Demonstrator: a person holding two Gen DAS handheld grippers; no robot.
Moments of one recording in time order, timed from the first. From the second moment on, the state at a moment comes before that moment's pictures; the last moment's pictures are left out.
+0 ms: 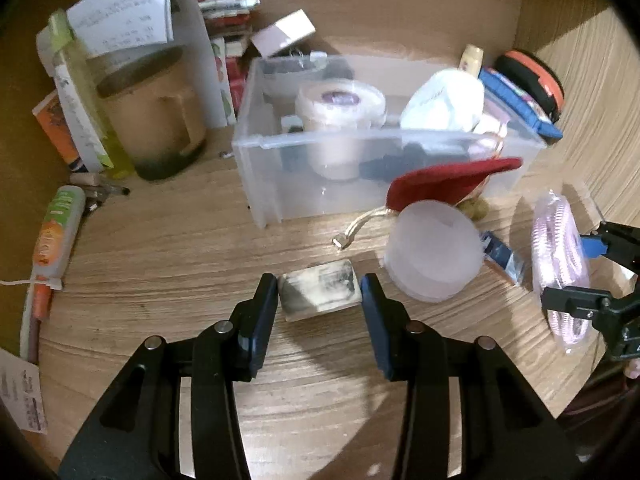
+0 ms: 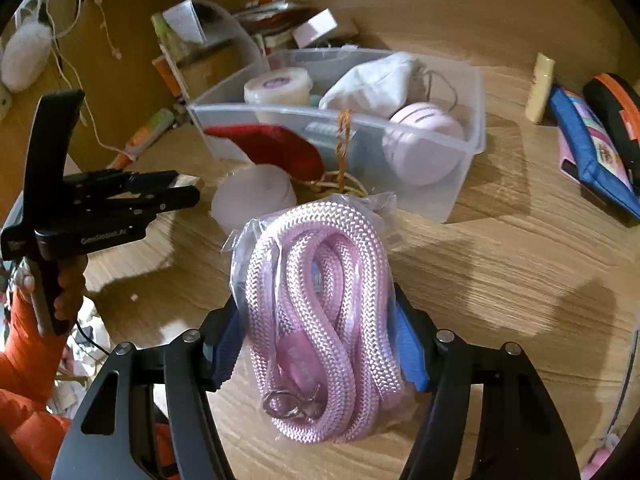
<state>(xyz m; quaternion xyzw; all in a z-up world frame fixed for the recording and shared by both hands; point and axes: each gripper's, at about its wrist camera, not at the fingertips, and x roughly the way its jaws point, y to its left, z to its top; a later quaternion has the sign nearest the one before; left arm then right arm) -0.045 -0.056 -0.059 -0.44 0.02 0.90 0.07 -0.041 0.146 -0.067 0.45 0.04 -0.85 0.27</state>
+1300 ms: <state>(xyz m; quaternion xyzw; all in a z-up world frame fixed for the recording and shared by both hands) -0.069 -0.077 0.027 -0.33 -0.03 0.94 0.07 -0.130 0.154 0.029 0.33 -0.07 -0.92 0.21</state>
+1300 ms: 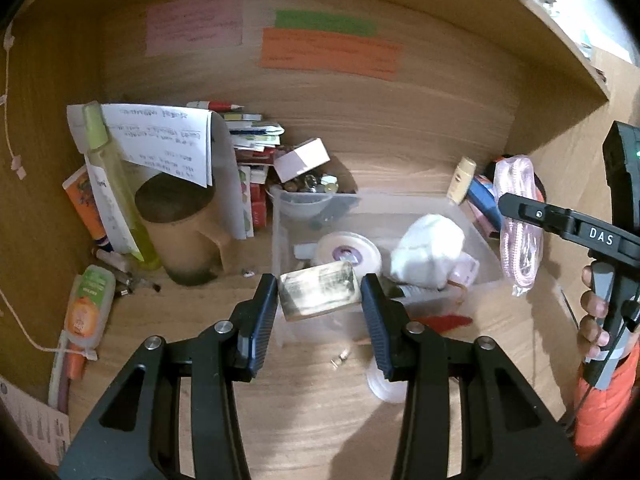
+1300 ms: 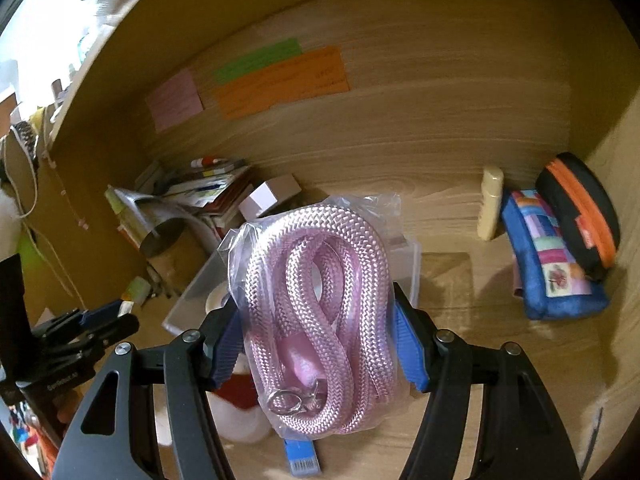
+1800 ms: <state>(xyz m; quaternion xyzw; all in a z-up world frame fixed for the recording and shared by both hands) -0.121 -0.073 -0.006 -0.37 -0.04 0.92 0.08 -0.173 0.131 -0.005 0.36 -0.06 -0.91 0.18</state>
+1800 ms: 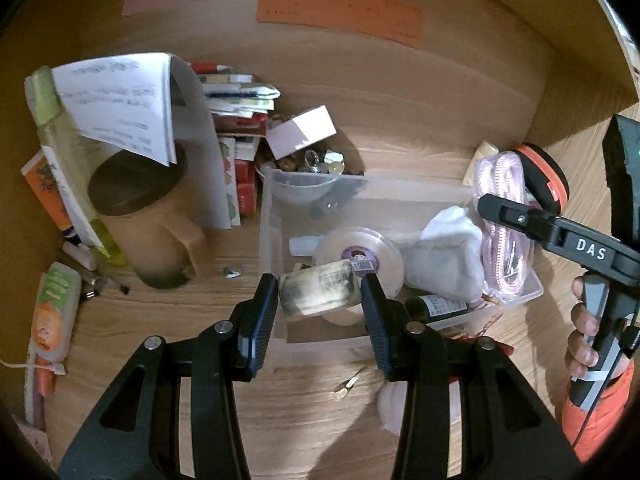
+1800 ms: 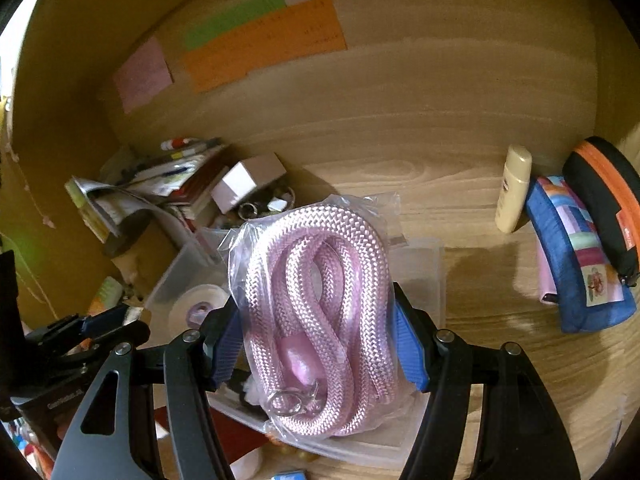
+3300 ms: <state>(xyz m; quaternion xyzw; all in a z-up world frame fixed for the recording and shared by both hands) -0.084 -0.061 0.020 -0.34 -0.01 0.94 0.08 -0.116 0.103 0.016 0.29 0.07 -0.94 0.14</state>
